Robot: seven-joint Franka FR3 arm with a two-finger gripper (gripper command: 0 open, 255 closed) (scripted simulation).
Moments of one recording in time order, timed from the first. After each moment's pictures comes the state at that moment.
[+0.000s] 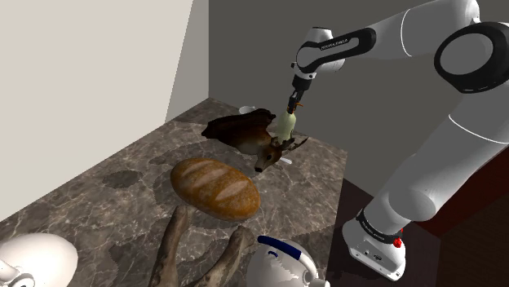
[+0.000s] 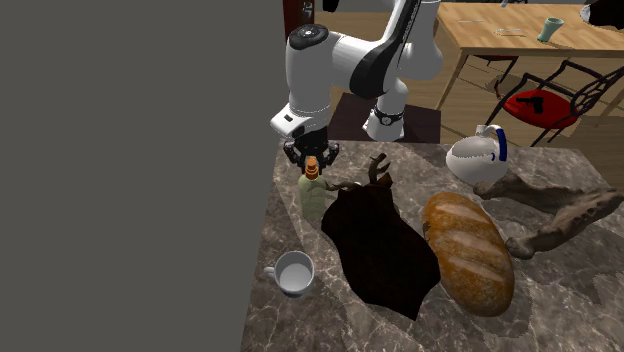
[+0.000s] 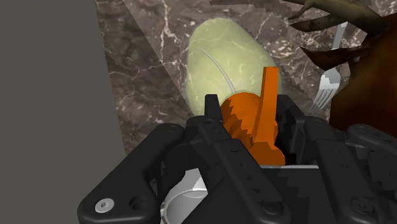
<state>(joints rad) -0.03 -0.01 -0.30 -2.14 0.04 2.15 -0.59</state>
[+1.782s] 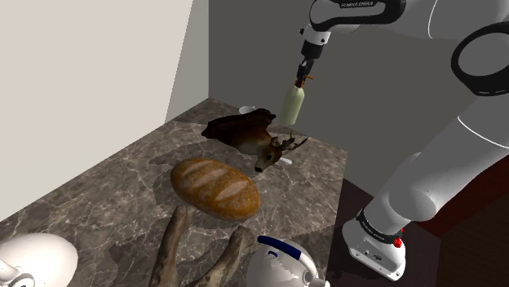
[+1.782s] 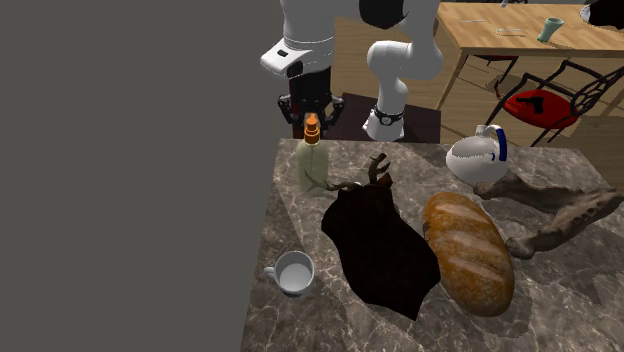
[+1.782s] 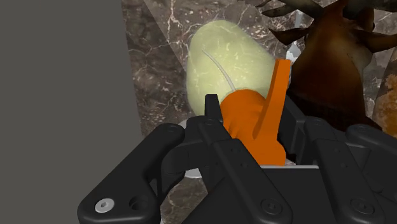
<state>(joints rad) -0.03 -0.08 -0.29 -1.88 0.01 1.82 -0.56</state>
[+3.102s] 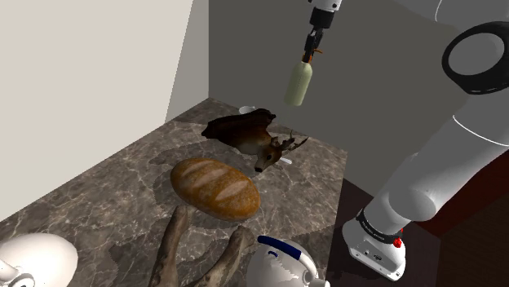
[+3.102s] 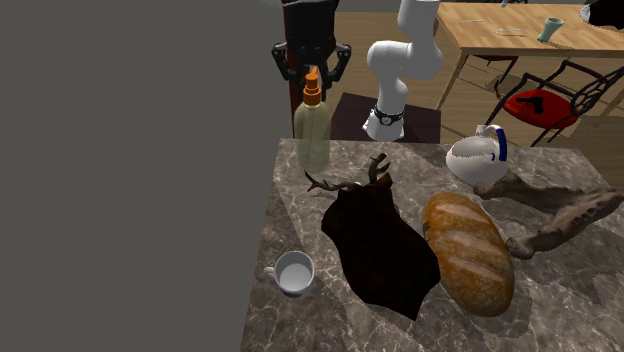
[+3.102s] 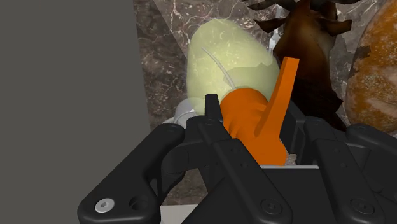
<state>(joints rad) -0.03 -0.04 -0.29 -1.57 0.02 1.54 -0.56</state>
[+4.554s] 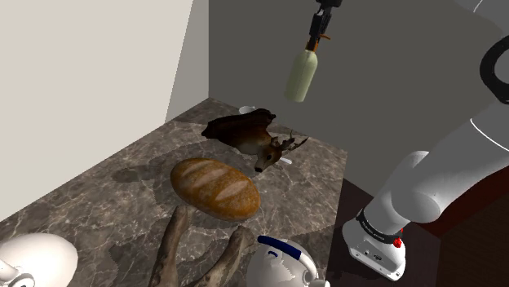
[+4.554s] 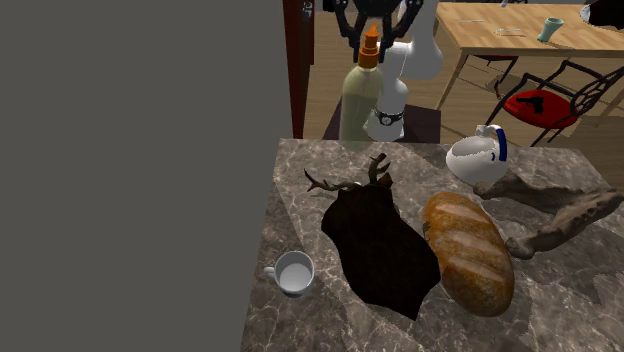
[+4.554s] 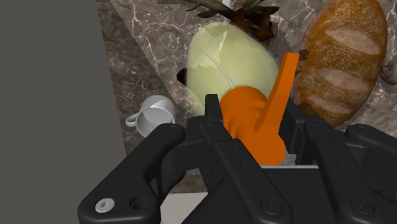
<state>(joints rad) 0.05 -0.19 -0.19 -1.54 0.00 1.38 -0.38</state>
